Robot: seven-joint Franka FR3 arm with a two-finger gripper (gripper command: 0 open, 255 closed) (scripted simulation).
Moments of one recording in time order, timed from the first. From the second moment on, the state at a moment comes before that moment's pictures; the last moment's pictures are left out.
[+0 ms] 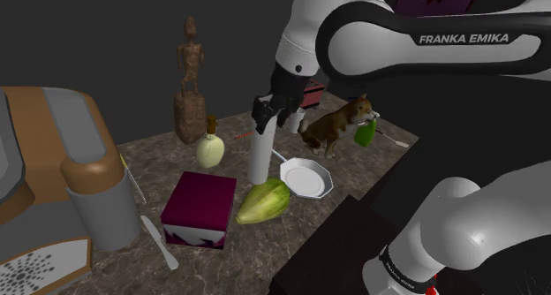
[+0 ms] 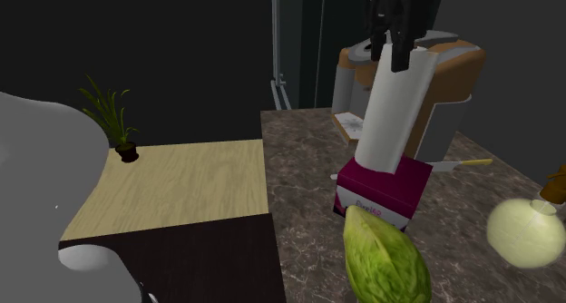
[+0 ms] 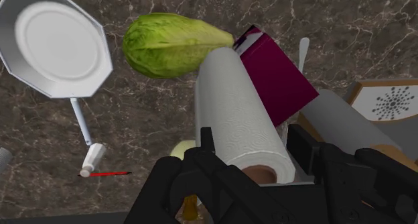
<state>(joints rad) 0.01 -0.49 0.36 -2.28 0.09 2.00 0.38</state>
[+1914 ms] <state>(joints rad) -0.01 0.00 0.51 -1.91 -0.13 2.08 0.62</state>
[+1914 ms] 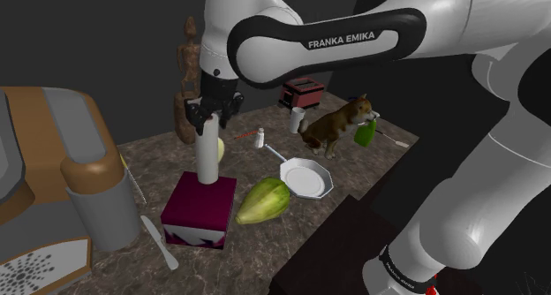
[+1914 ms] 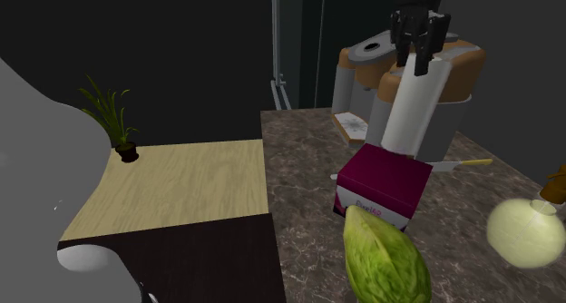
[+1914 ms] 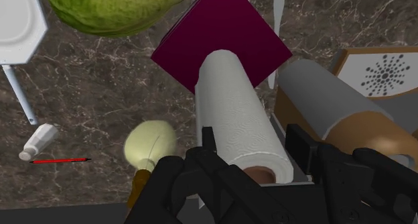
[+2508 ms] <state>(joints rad) -0.01 0.03 0.51 -2.00 -0.16 2.19 0.65</state>
